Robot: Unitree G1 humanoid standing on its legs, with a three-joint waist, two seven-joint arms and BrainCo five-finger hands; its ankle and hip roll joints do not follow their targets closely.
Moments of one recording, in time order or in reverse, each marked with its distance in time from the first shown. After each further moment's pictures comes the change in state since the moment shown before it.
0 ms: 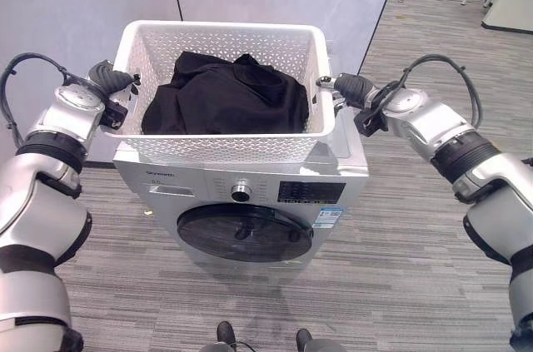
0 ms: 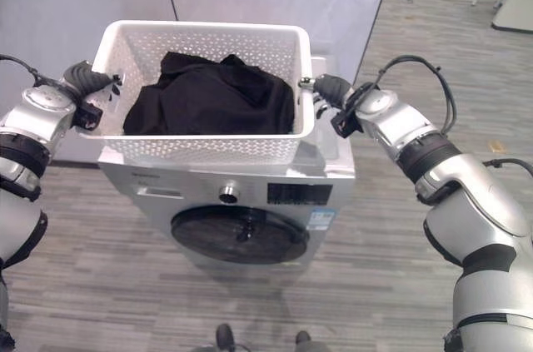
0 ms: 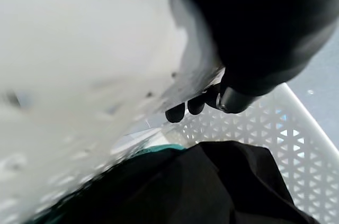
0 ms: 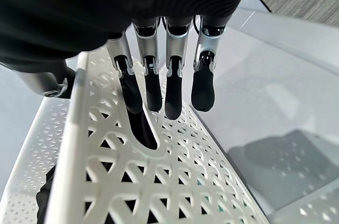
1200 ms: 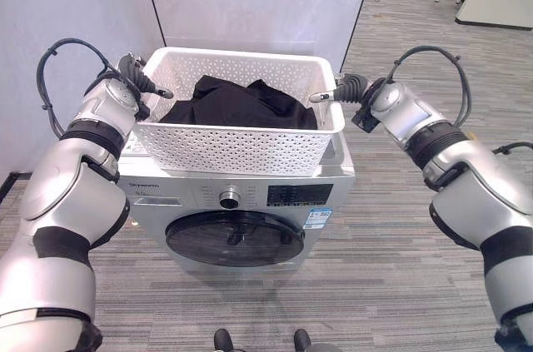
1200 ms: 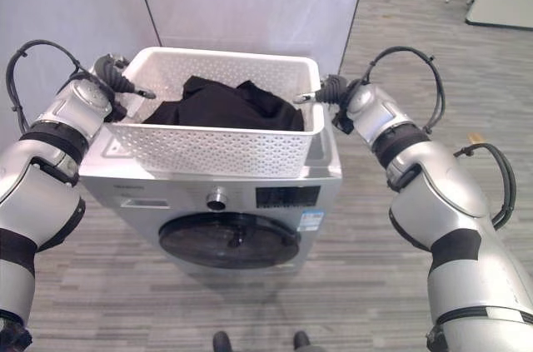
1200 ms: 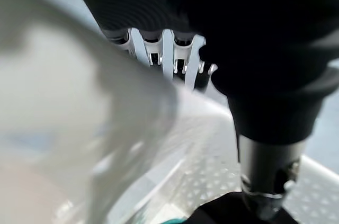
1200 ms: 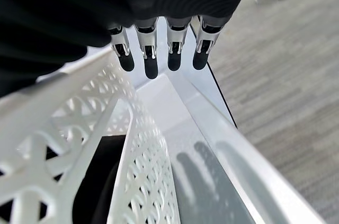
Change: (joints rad) left arm -0.090 -0.167 -0.051 0.118 0.401 0.012 0.127; right arm -0.103 0.175 0.040 0.346 -0.501 -0.028 -0.013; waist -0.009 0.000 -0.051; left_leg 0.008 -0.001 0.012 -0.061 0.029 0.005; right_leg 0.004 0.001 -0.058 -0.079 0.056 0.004
